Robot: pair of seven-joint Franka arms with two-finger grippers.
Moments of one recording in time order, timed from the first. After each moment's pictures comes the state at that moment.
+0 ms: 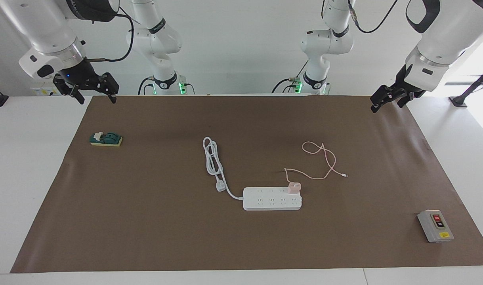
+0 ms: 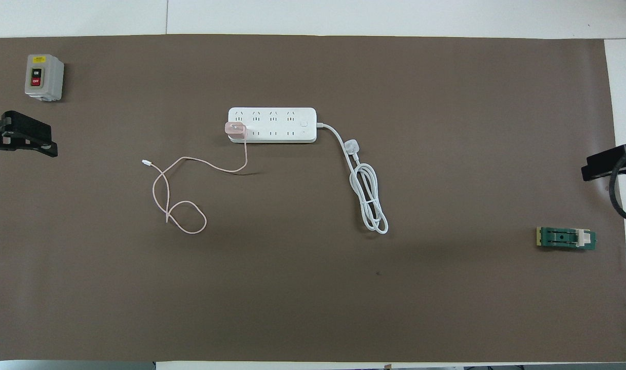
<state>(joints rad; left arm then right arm) -0.08 0.08 0.03 -1.46 -0.02 1.43 -0.17 -0.09 -0.02 0.01 -1.57 -0.03 1.46 -0.10</state>
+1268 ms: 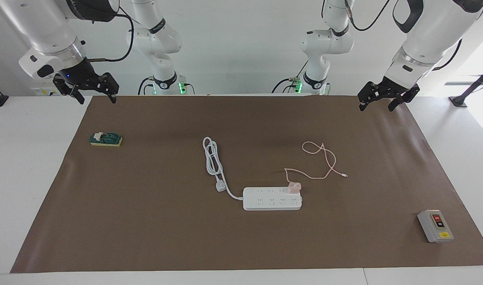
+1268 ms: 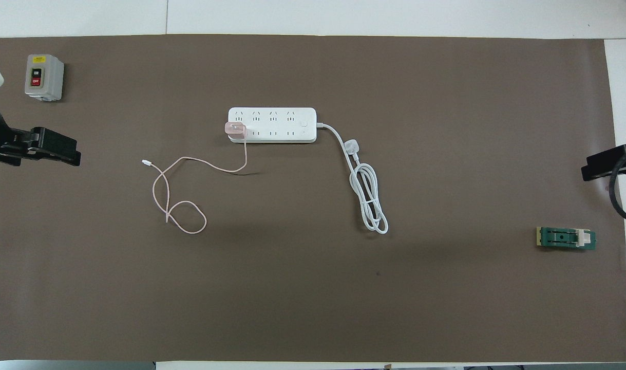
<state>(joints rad) -0.08 0.03 -0.02 -1.52 -0.02 1.49 -0.02 -0.09 -0.02 0.01 -1.57 -0.03 1.46 -0.10</state>
